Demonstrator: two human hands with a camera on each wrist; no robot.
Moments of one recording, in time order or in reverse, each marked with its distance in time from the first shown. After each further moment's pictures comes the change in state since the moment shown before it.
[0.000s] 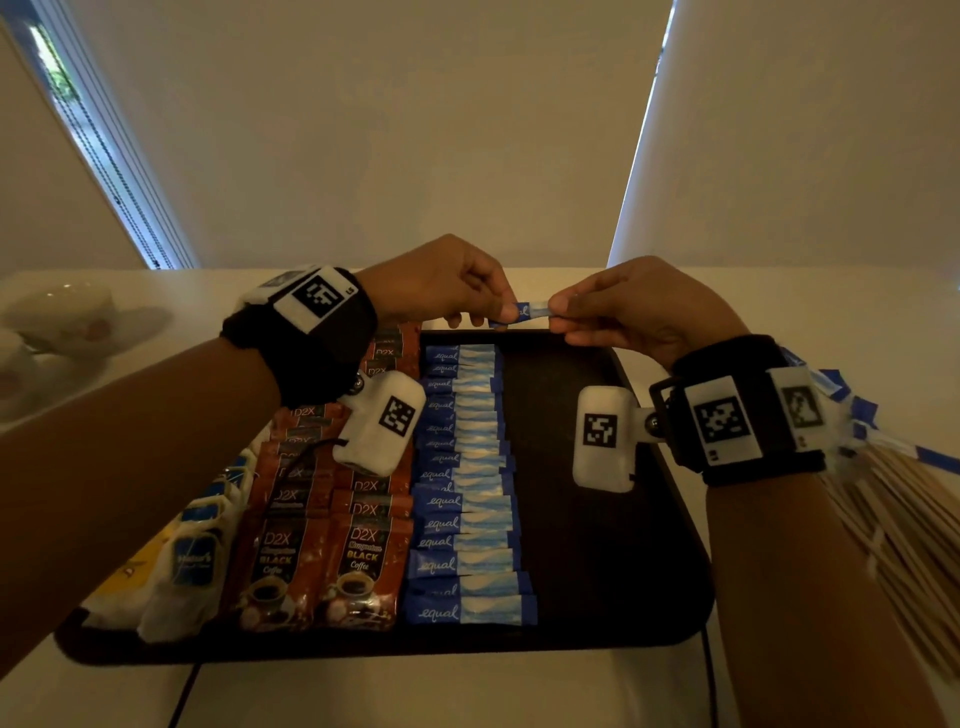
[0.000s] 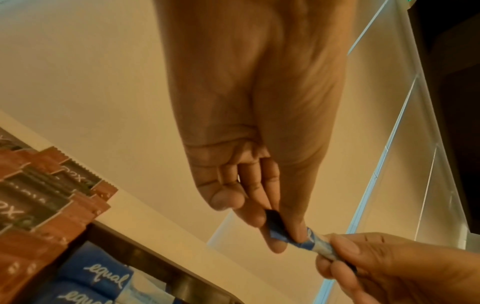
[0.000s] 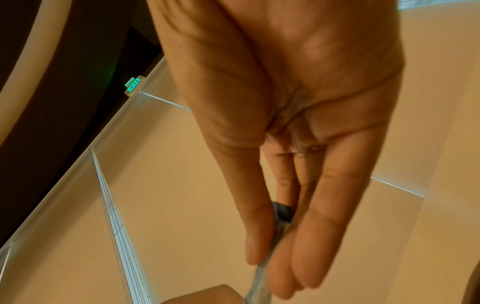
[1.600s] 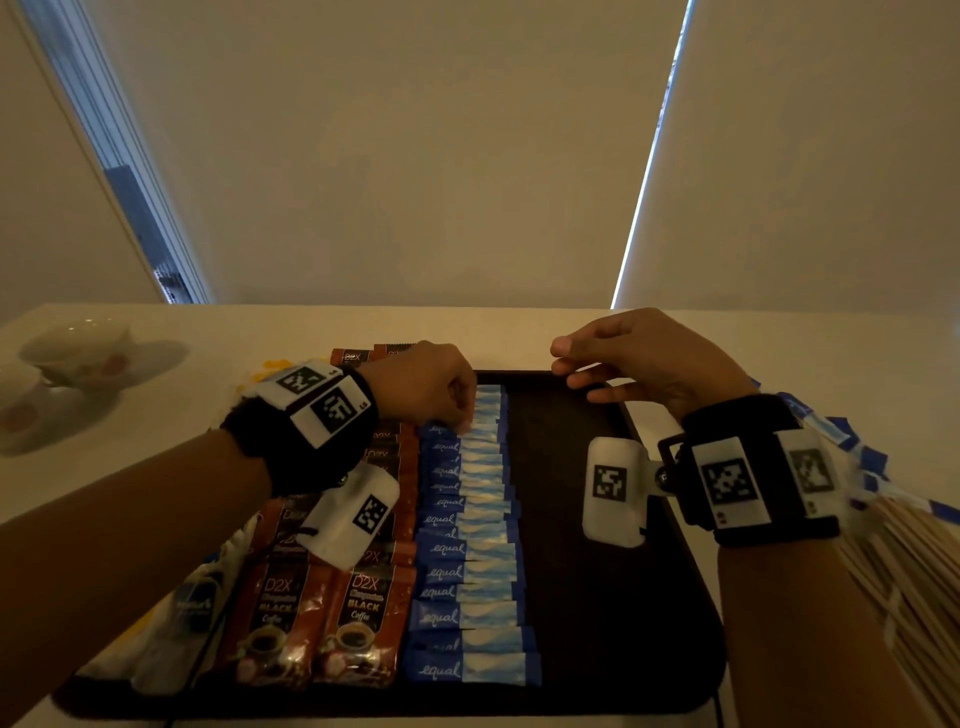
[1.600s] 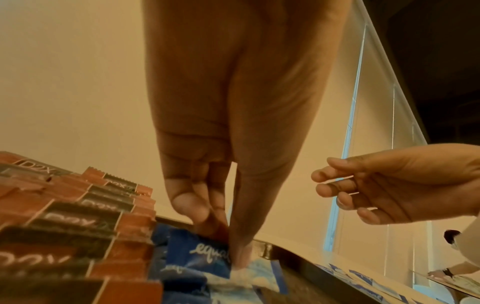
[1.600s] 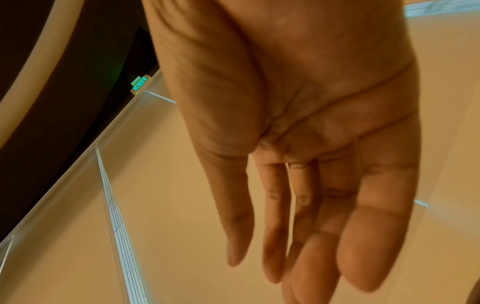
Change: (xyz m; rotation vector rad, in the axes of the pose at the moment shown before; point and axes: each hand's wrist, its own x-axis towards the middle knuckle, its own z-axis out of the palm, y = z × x) left_hand -0.016 -0.032 0.014 0.437 -0.097 -0.078; right_hand 0.002 0.003 -0.004 -0.155 -0.049 -0.052
